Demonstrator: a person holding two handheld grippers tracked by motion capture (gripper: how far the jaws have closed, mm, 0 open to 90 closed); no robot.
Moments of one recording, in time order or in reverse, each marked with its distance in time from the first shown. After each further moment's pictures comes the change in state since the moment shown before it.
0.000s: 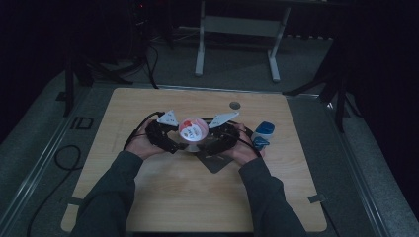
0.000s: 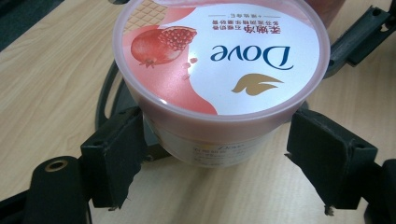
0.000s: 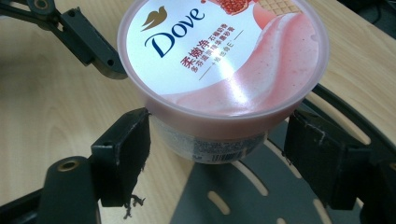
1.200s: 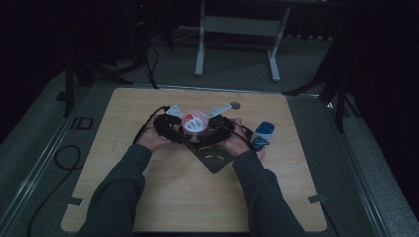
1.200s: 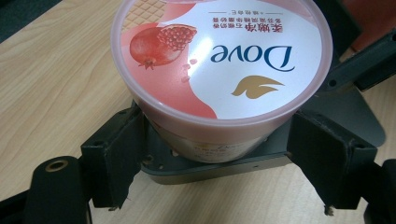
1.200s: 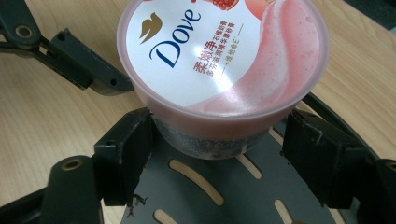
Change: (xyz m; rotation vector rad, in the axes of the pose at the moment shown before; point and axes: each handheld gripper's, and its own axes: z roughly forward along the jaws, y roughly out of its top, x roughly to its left) left arm 0.033 -0.002 0.042 0.017 0.061 -0.092; right arm -0.029 0.004 0.035 0.079 -0.117 0.092
